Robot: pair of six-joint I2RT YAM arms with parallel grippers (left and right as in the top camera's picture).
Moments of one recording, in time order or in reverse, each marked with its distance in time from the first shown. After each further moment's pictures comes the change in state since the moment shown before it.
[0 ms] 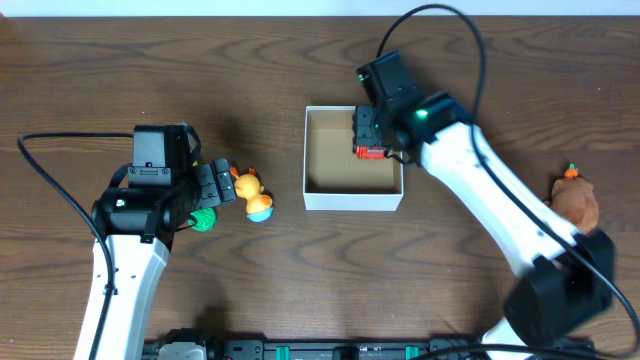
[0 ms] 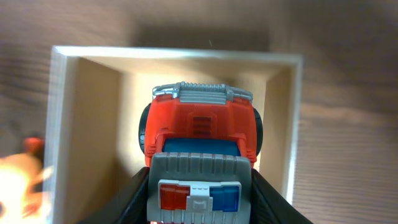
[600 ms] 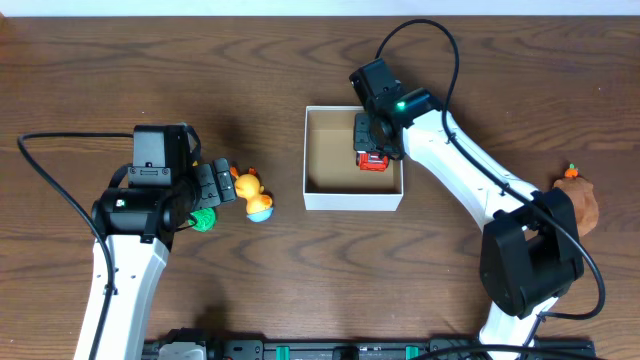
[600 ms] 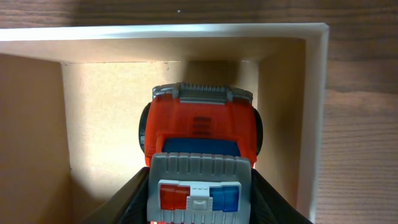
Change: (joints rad) left arm 0.000 0.000 0.000 0.000 0.000 0.000; right arm -0.032 0.131 0.000 0.009 0.000 0.028
